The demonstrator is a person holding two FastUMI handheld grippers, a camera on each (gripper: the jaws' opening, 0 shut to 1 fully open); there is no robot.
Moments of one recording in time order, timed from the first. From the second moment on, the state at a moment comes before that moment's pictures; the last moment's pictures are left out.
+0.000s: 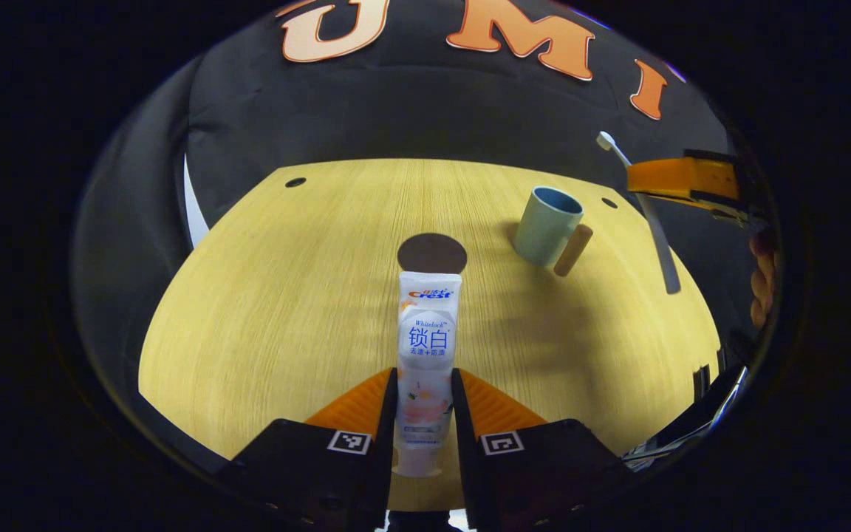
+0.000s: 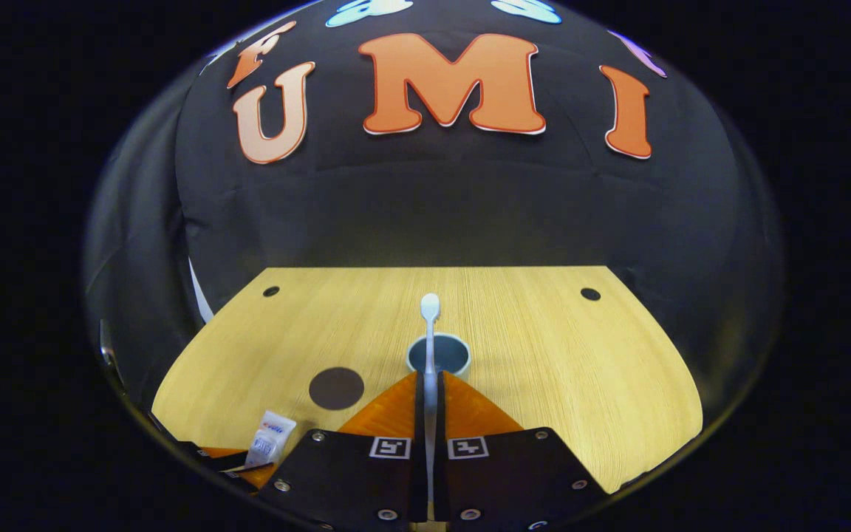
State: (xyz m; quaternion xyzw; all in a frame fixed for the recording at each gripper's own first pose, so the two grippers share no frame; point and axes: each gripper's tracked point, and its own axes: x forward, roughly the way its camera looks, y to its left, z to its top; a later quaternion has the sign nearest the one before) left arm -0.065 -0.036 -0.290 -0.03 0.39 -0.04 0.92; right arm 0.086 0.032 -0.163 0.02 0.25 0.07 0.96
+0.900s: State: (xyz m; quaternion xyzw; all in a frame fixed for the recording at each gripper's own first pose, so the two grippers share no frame) left arm -0.037 -0.012 -0.267 -0.04 0.39 -0.03 0.92; right arm 0.244 0.049 -0.175 0.02 0.15 0.02 0.99
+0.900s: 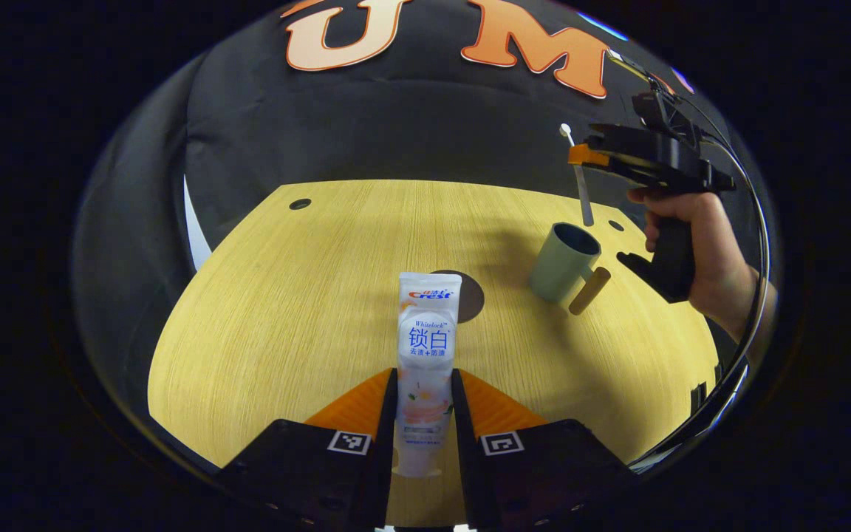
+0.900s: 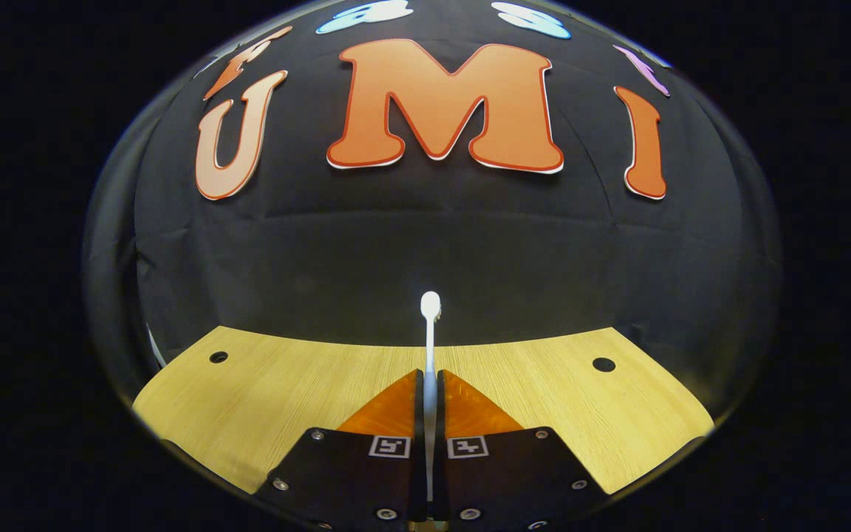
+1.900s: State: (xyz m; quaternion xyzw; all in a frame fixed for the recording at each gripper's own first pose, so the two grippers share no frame) left arm -0.025 0.003 -0.275 -0.05 0.39 -0.03 0.92; right arm 0.215 0.046 -0.221 0.01 0.16 0.01 0.99
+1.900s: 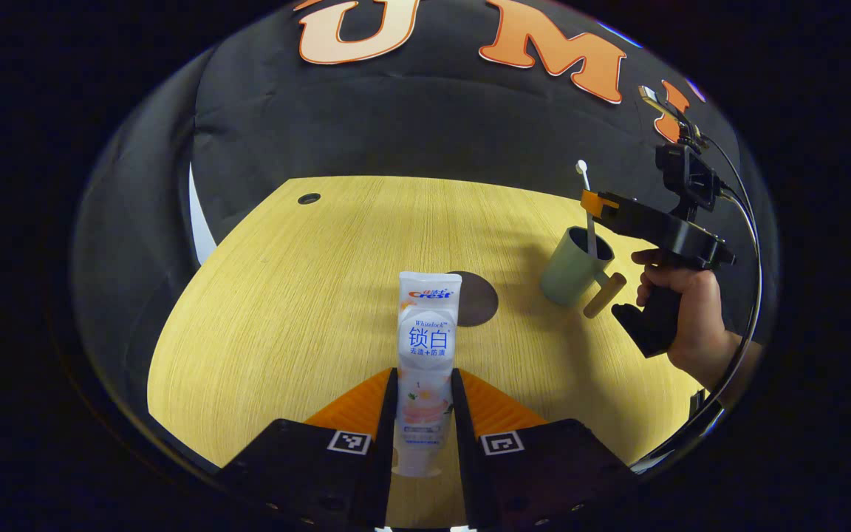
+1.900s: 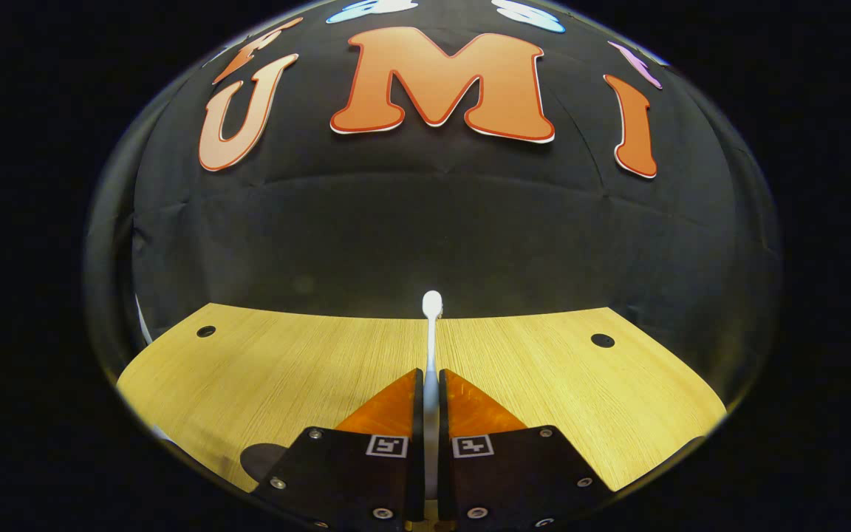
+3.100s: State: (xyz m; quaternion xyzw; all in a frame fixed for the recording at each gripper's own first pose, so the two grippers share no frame) left arm 0.071 -0.057 -0.156 -0.05 0.19 -0.05 0.98; right arm 0.157 0.013 -0.174 0.00 0.14 0.04 0.99
